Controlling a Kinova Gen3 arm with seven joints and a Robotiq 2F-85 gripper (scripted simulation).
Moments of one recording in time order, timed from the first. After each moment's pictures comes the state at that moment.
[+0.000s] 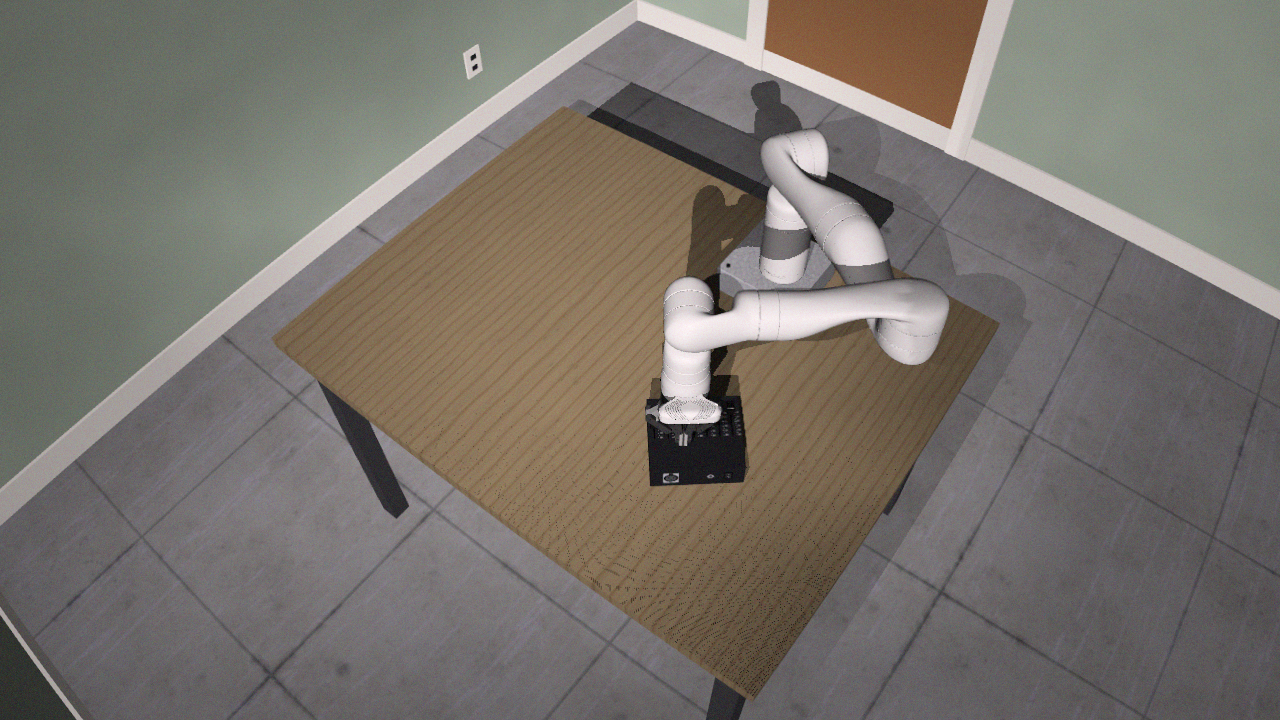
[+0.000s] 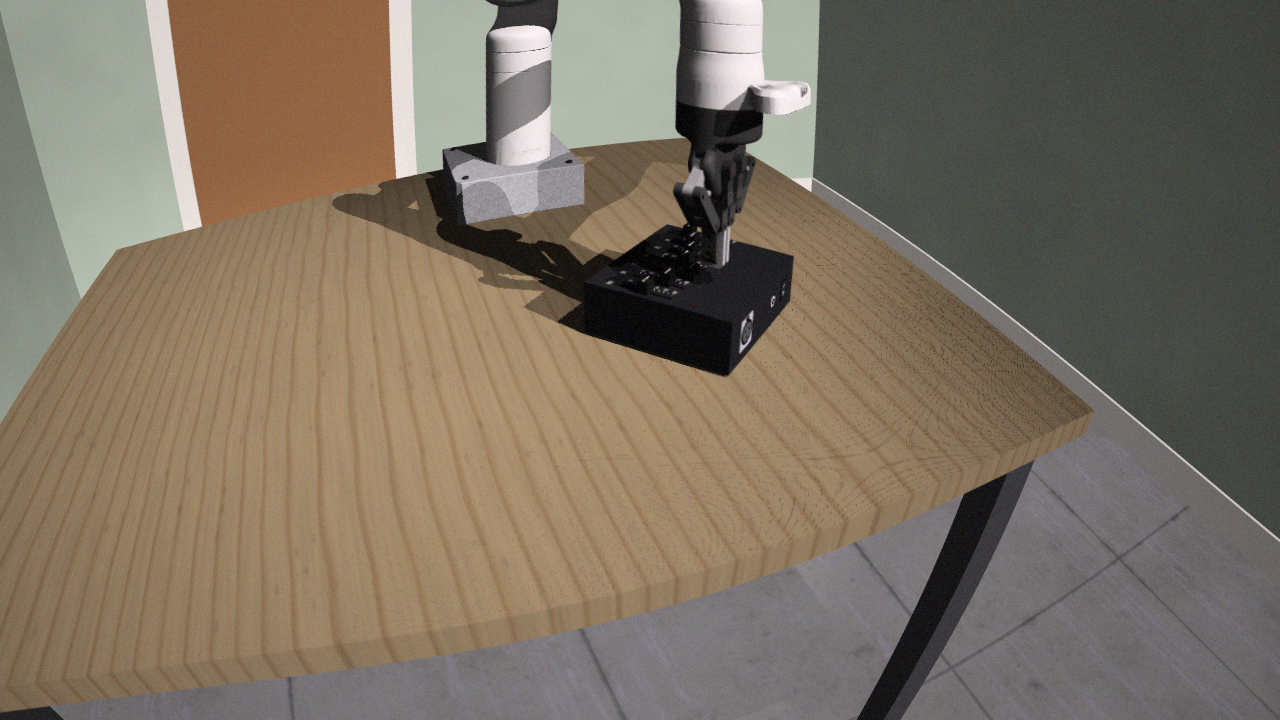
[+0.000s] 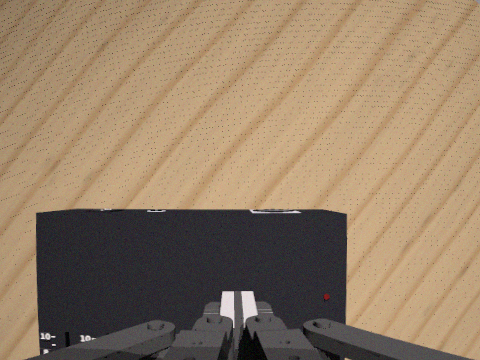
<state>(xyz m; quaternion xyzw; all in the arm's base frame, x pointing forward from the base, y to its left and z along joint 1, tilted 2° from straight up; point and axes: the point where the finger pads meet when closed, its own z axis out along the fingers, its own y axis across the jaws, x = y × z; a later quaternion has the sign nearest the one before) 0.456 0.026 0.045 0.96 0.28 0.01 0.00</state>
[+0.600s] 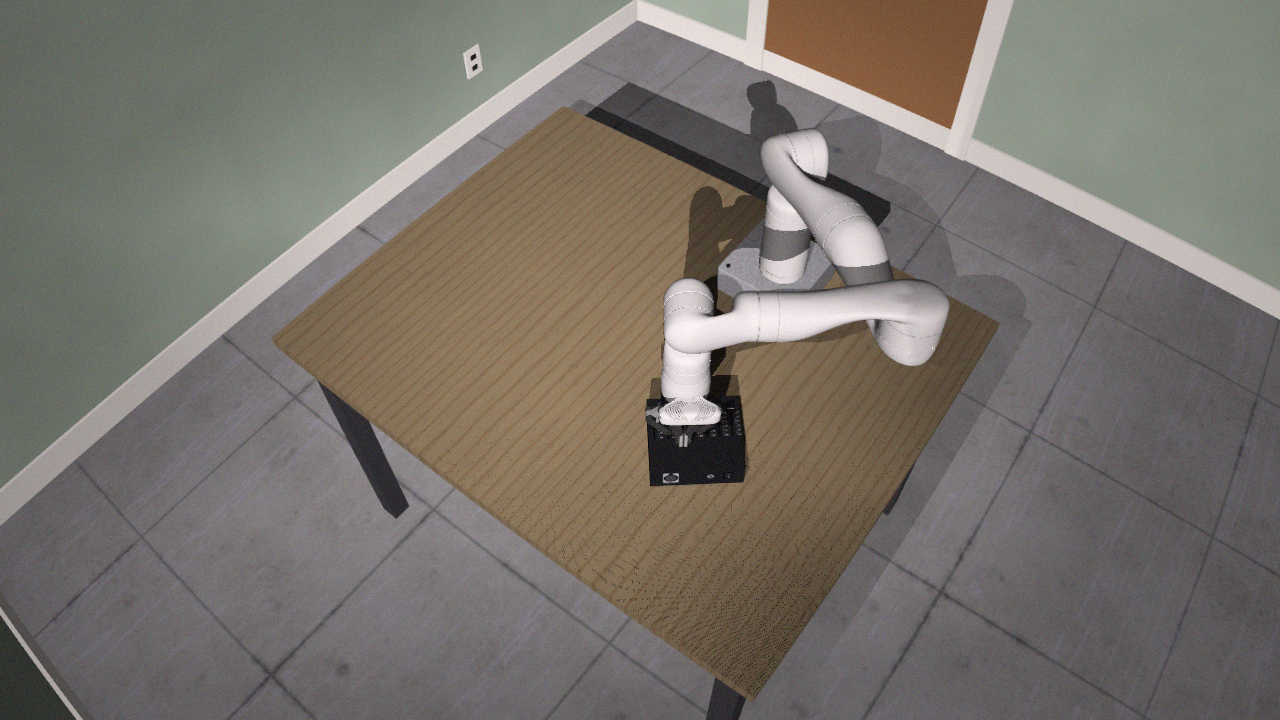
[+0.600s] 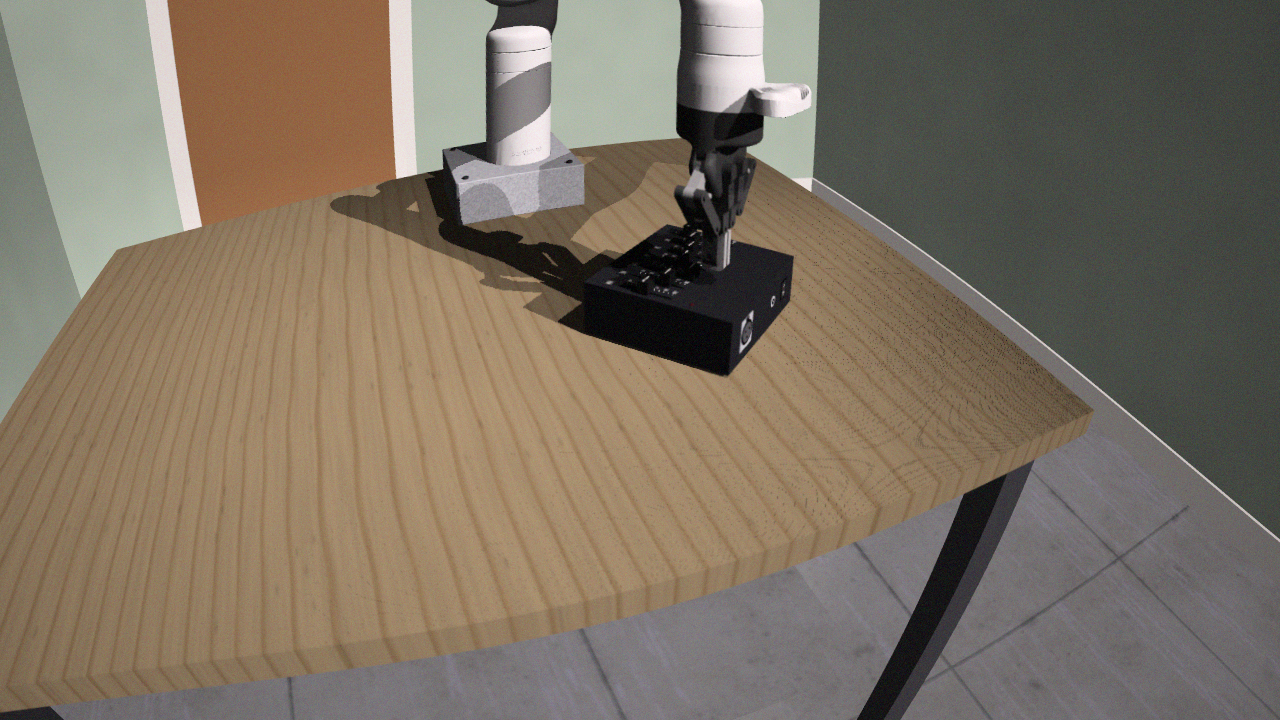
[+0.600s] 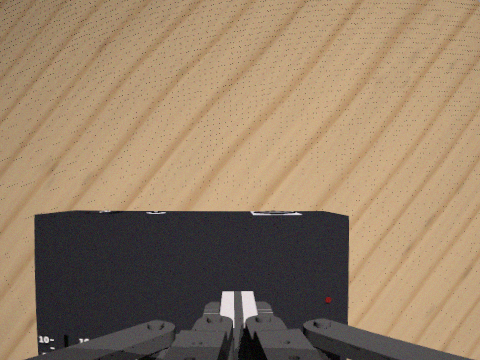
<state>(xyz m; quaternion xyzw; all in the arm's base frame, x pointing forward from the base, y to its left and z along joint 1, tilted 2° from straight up) 0.457 0.027 0.043 0.96 0.28 0.01 0.00</state>
